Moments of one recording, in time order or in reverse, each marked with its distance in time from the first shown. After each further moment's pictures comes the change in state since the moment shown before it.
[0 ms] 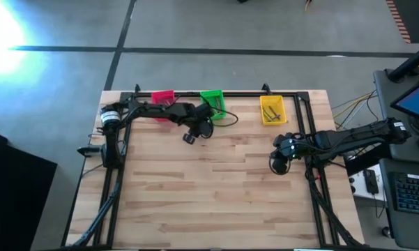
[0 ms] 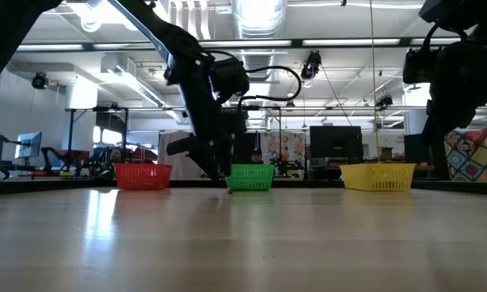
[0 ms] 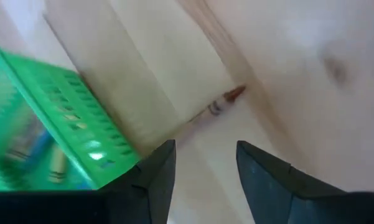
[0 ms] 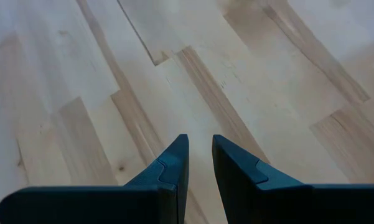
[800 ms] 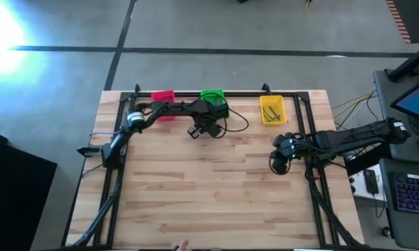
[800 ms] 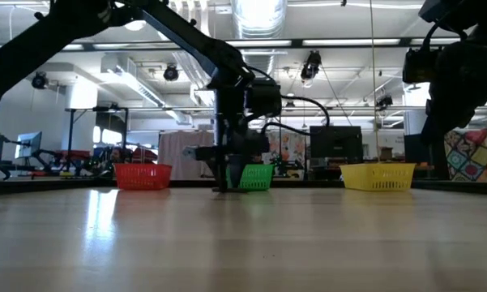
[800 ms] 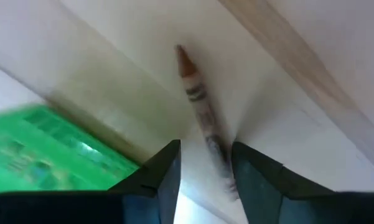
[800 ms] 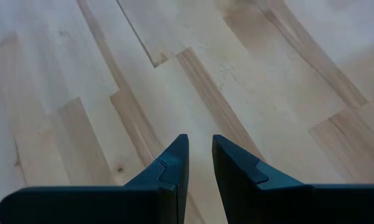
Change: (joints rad) left arm -0.021 0.315 0.438 -0.388 -0.166 0.235; right arm 0.000 0.000 0.000 0.005 0.002 -0.009
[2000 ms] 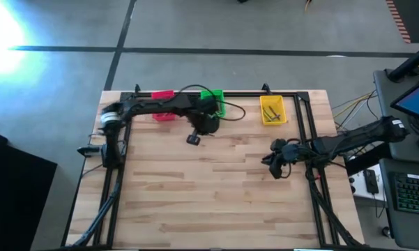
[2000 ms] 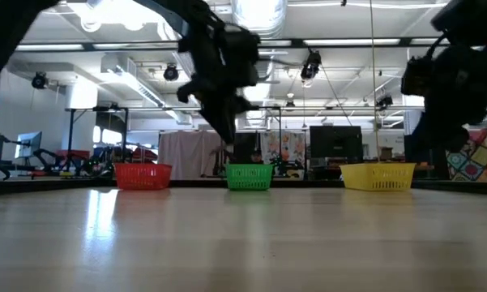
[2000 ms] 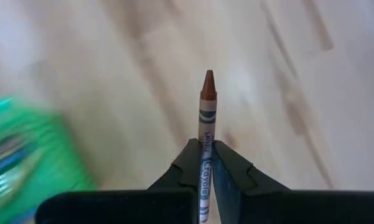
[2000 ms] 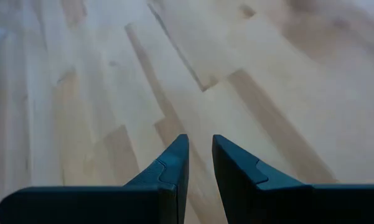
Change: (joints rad) left arm 0.003 -0.293 -0.147 0.022 0.434 -0.459; right arm 0.050 0.000 -0.189 0.419 -0.007 0.070
